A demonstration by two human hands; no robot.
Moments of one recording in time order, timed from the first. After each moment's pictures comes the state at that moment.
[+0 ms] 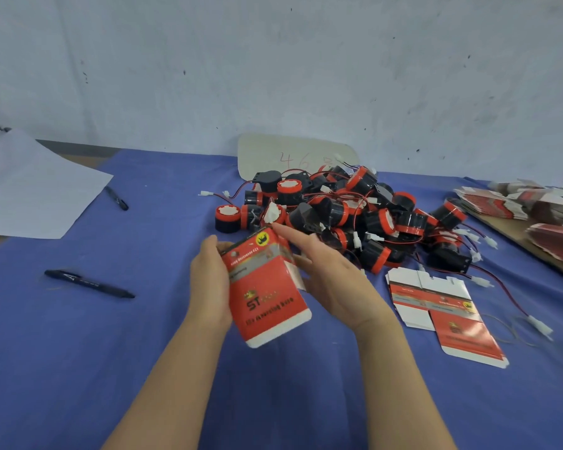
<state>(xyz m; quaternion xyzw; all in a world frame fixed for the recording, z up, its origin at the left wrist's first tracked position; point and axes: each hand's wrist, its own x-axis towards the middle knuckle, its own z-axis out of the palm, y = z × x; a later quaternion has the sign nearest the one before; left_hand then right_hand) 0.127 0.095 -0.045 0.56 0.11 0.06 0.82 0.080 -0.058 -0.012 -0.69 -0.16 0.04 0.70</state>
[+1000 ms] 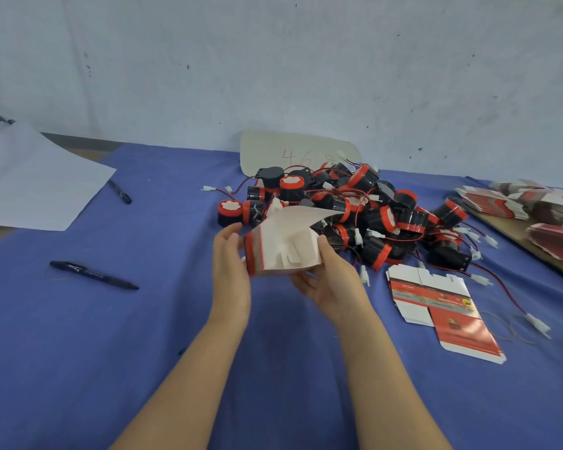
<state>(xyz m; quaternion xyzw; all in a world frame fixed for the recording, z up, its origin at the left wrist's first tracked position) 0.123 0.075 -0.058 0.56 -0.01 0.11 0.82 0.113 -0.057 -0.053 -0.55 0.17 -0.04 0.82</state>
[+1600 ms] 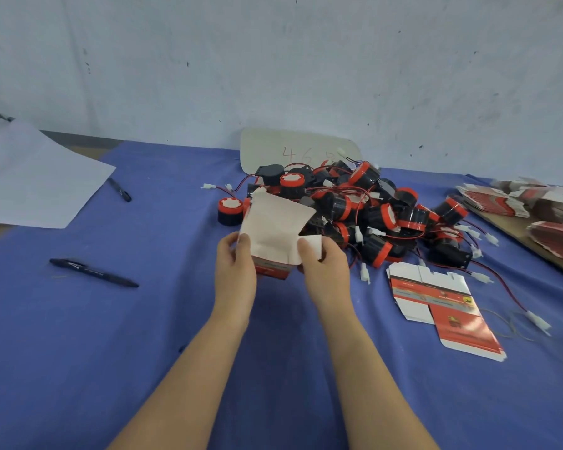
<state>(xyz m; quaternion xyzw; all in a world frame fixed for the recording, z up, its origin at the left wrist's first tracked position) 0.121 0.075 -0.060 0.62 0.06 0.08 0.78 0.107 -0.039 -0.051 -0.77 0.09 -0.23 0.58</state>
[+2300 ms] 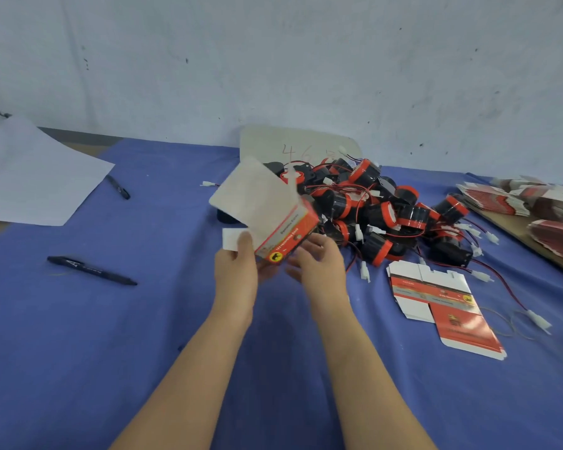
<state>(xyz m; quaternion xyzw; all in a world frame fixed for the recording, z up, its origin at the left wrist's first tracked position) 0.114 0.072 -0.048 0.55 0.06 0.05 0.83 0.108 -0.030 -0.051 -0.66 0.15 -0.17 0.72</state>
